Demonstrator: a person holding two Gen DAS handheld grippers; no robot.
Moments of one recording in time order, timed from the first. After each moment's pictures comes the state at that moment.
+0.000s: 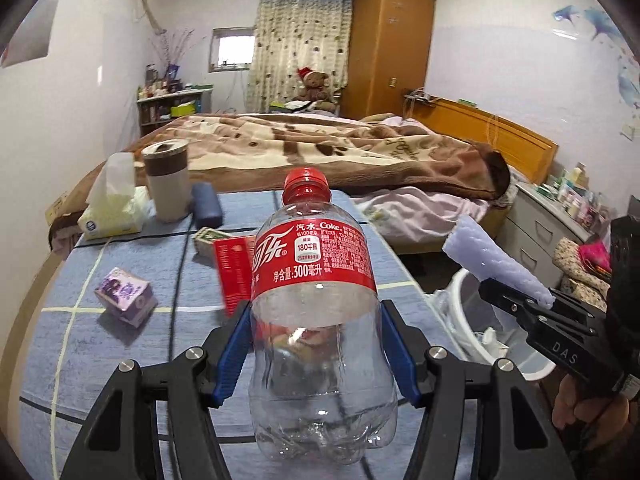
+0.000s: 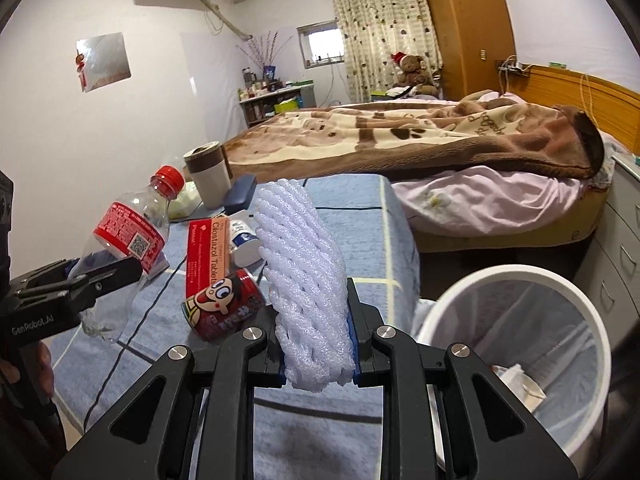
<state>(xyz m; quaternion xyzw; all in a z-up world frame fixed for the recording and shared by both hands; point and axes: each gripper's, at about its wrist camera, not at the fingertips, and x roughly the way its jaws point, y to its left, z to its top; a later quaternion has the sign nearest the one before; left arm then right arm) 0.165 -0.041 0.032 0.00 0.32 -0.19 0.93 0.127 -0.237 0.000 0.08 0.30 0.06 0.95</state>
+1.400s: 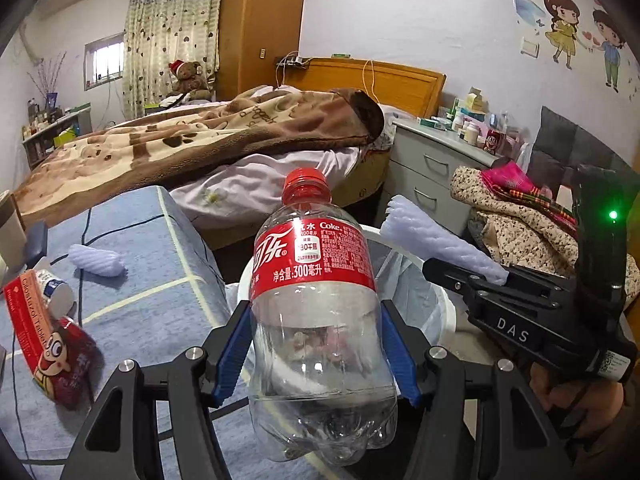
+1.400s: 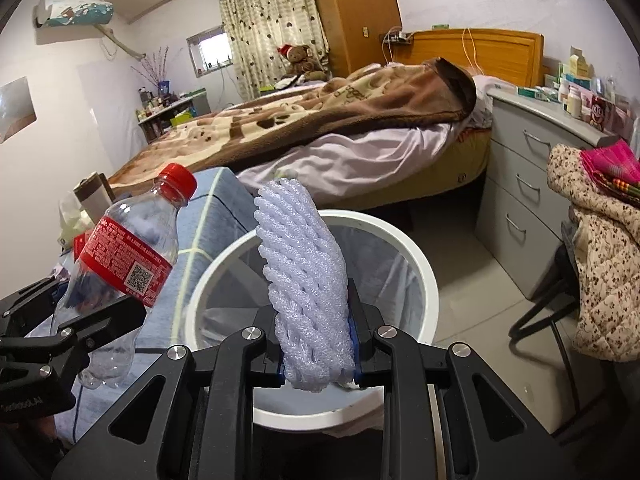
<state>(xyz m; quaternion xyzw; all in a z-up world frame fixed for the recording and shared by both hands) 0.118 -0.261 0.003 0.08 0.34 -0.36 0.86 0.066 -0.363 -0.027 0.13 0.33 -0.10 0.93</state>
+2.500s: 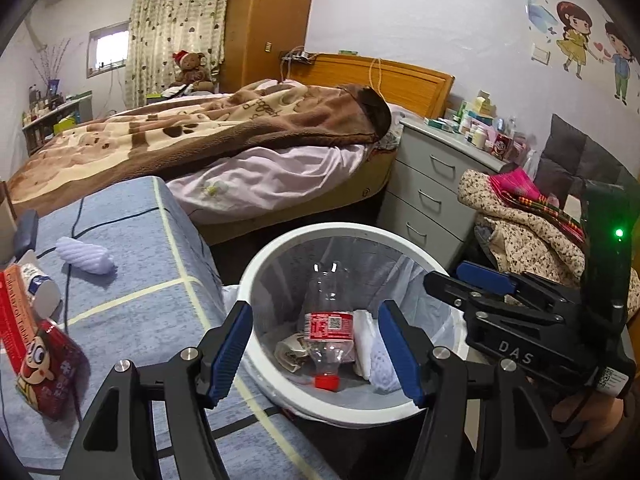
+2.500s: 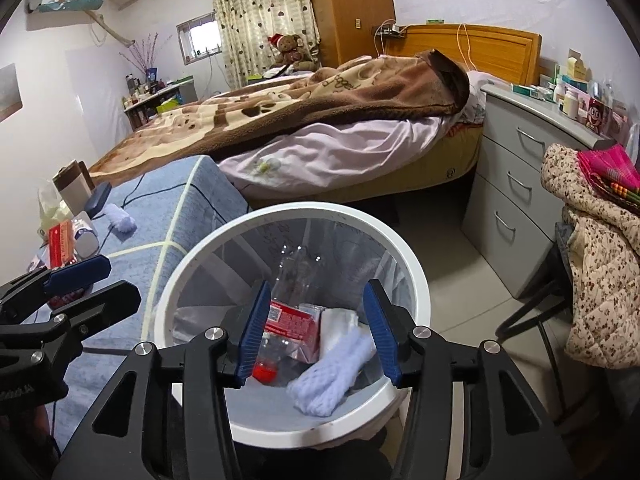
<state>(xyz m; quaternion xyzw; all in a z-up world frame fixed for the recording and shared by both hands) 0.143 -0.262 -0.008 0.06 0.35 -0.36 0.86 0.076 -0.367 -0.027 0.11 0.34 -0.12 0.92</state>
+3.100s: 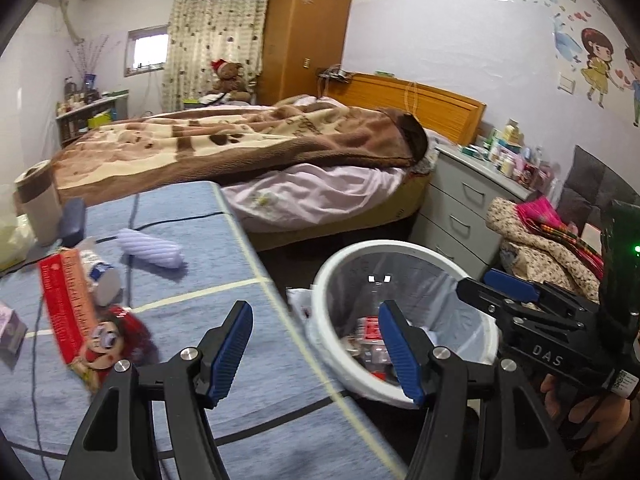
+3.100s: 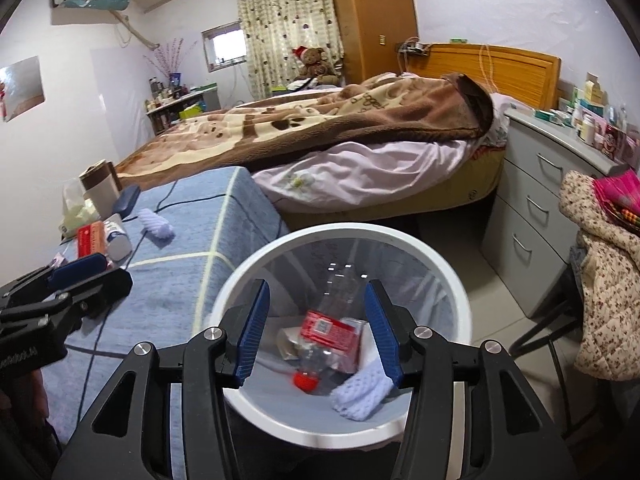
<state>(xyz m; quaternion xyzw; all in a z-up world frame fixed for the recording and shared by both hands) 0.151 -0.190 0.009 0.03 0.33 -0.31 0.89 0.084 -0.329 -0.014 0.10 0.32 -0.08 0.94</state>
